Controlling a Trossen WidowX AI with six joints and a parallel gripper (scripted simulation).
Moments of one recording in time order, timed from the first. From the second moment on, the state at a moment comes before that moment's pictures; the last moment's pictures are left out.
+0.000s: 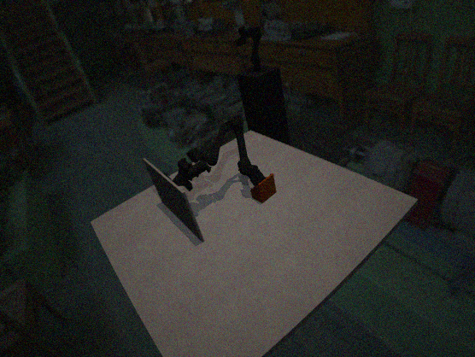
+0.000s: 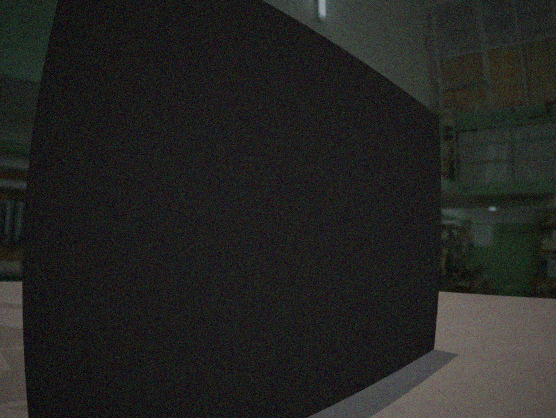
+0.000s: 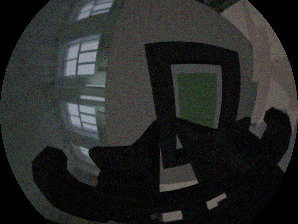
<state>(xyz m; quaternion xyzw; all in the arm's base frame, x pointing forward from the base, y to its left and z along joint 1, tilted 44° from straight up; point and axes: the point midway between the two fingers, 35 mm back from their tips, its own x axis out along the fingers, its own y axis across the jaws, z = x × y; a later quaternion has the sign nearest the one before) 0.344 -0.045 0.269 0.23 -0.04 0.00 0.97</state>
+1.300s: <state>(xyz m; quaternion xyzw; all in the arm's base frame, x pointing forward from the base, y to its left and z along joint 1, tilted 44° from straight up) 0.344 -0.048 0.268 0.26 -0.04 0.00 0.97</state>
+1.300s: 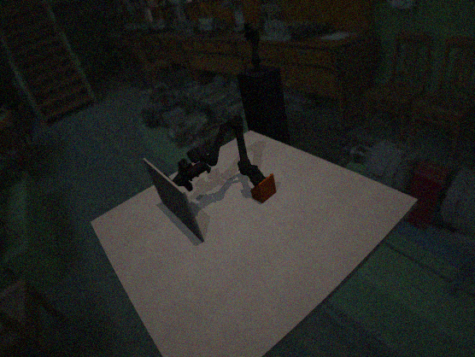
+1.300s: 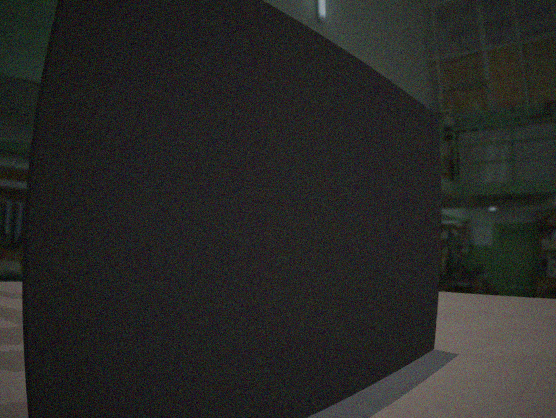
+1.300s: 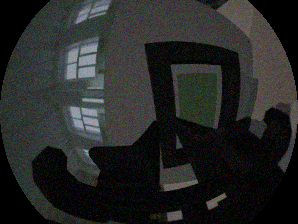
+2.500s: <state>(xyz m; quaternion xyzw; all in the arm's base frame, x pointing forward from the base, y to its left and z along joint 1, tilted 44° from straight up) 0.344 -0.049 0.268 0.35 -0.04 0.01 0.94</state>
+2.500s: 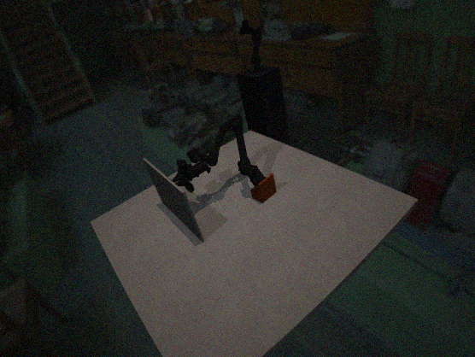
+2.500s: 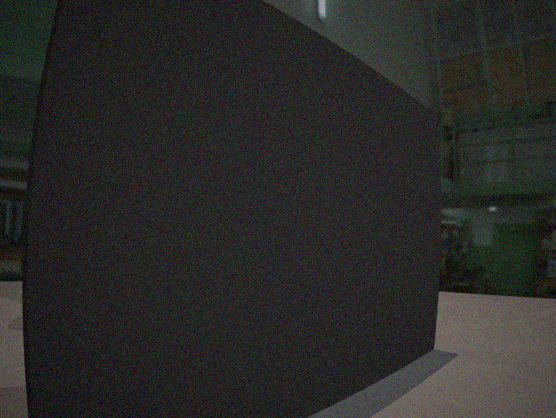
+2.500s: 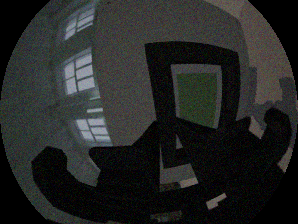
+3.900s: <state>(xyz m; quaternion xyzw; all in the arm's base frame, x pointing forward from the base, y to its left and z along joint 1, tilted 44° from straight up) 0.279 -0.053 0.275 0.29 -0.04 0.01 0.96</state>
